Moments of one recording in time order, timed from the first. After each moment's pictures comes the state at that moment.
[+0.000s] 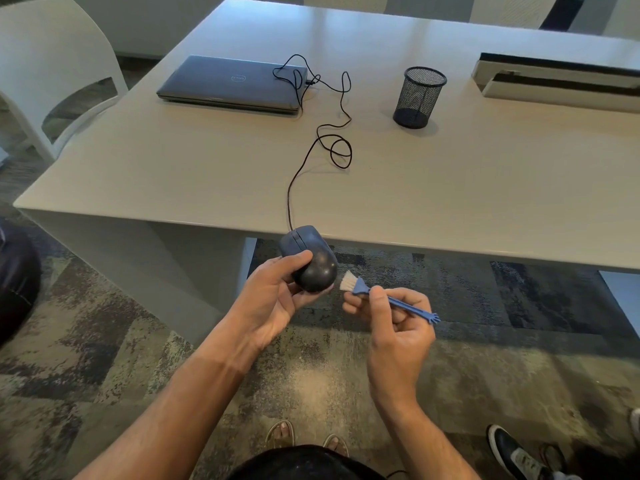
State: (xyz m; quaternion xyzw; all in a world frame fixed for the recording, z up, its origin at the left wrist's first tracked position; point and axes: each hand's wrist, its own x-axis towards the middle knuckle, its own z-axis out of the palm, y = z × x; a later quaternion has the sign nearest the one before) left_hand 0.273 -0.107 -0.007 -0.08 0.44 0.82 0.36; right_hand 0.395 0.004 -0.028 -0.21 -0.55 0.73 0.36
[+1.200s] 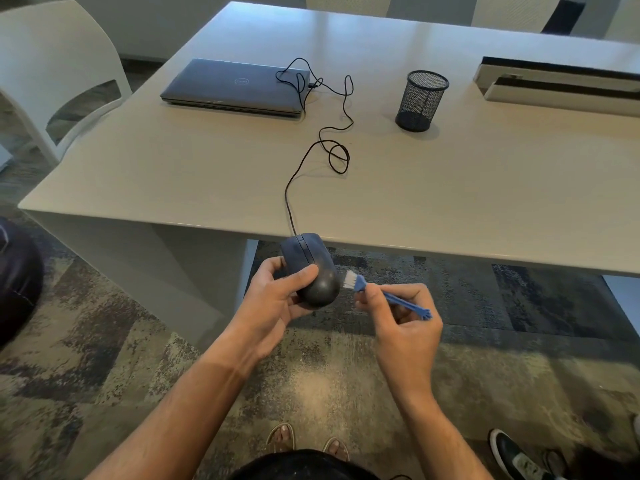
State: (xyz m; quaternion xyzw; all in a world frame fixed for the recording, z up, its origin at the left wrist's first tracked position) left_hand 0.277 -0.114 -0.022 -0.05 0.52 0.80 0.31; right_hand 0.394 0.025 -0.024 -0.23 -0.67 0.62 0.33
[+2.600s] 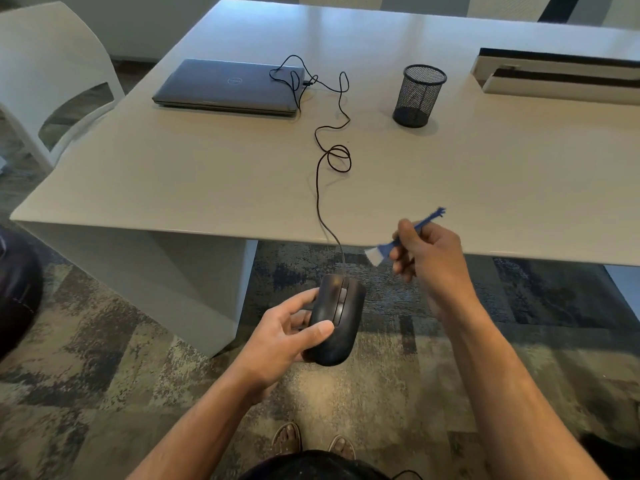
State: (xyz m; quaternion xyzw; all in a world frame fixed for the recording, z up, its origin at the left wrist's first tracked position) left_hand 0.306 -0.132 -0.038 0.11 0.60 0.69 0.38; right_hand 0.336 0.106 0.015 -0.25 -0.69 0.66 0.15
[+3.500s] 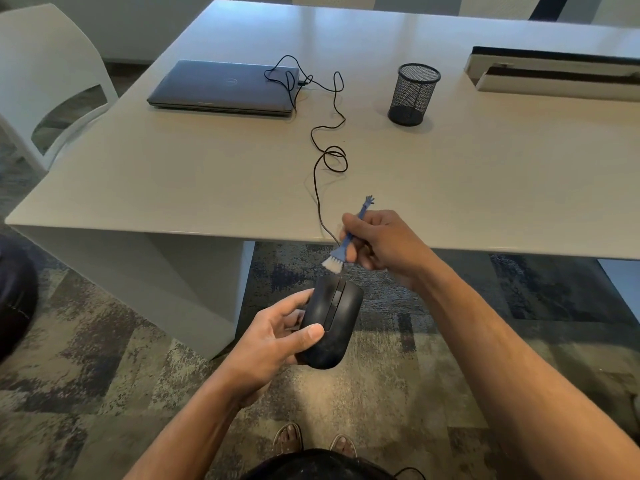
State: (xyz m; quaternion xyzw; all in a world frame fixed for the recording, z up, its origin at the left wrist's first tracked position) left_hand 0.306 -0.145 -0.032 0.13 0.57 0.70 0.40; right_hand 0.296 0.087 0.031 -0.14 -0.73 0.66 -0.04
